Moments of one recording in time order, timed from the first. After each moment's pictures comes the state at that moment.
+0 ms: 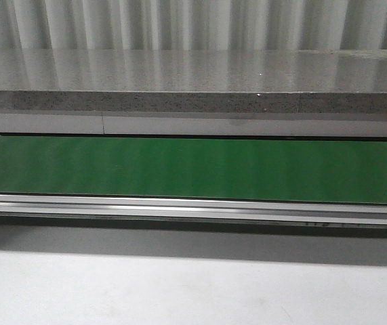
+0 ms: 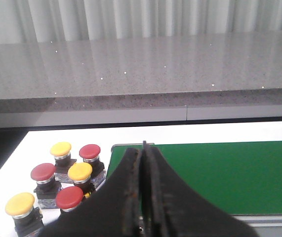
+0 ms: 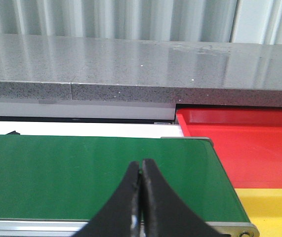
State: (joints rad) left arm -0.07 0.17 -0.36 0.06 0.39 0.03; right arm -0.12 -0.01 0.03 0.00 0.05 -0.03
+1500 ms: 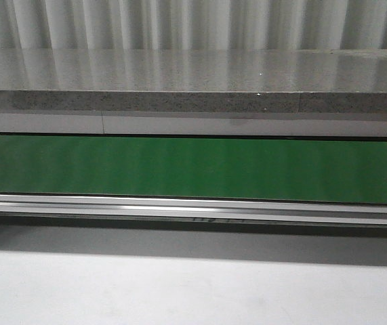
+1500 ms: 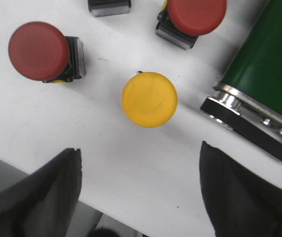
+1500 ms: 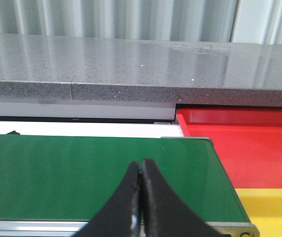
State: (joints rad) left arm 0.36 1.34 -0.91 0.02 0.96 -0.07; right arm -0.12 -0.01 0.03 0.00 0.05 -0.03
